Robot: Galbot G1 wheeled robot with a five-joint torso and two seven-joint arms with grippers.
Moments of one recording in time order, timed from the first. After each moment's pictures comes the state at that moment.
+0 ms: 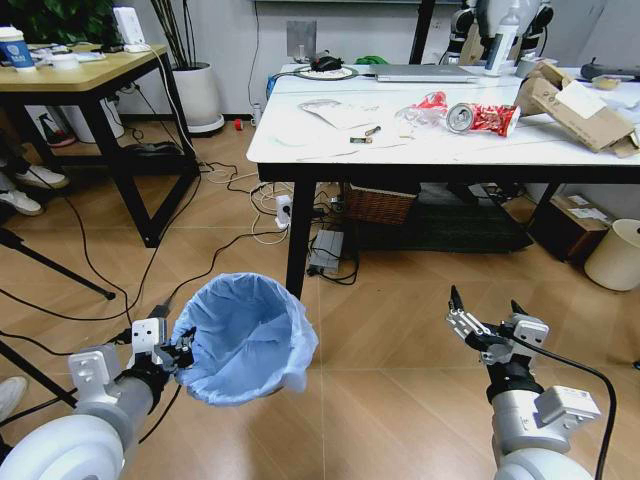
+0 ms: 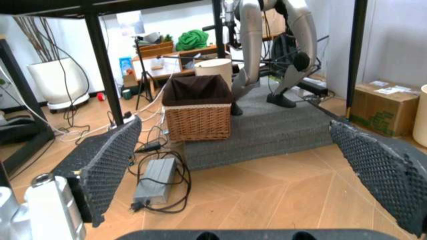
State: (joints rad) left arm 1.63 -1.05 -0.72 -2.50 -1.00 0.74 -0.55; right arm -1.71 1.56 0.57 2.44 0.18 -0.23 0.16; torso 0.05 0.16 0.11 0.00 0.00
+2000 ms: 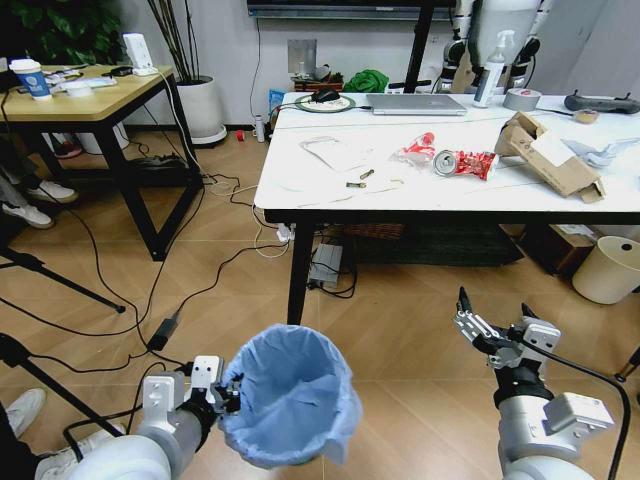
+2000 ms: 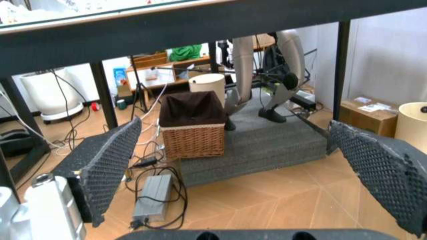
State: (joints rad) left arm 1.64 -0.89 -0.43 -2.50 -1.01 0.74 -0.68; right arm -1.74 1.59 0.58 2.47 0.15 -0.22 0.17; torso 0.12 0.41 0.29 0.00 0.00
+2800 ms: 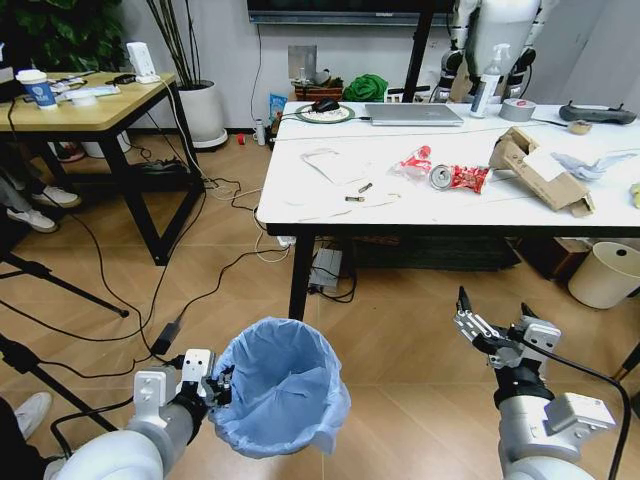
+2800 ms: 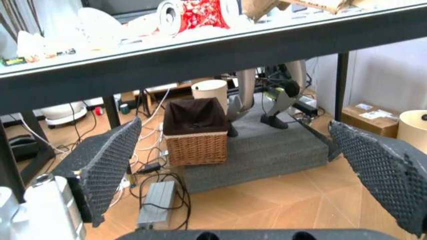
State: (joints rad) left arm 1.64 -0.89 -0.47 -2.50 -1.05 0.74 -0.68; right arm -1.74 1.58 0.58 2.47 0.16 -0.22 0.17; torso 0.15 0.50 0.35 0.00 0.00
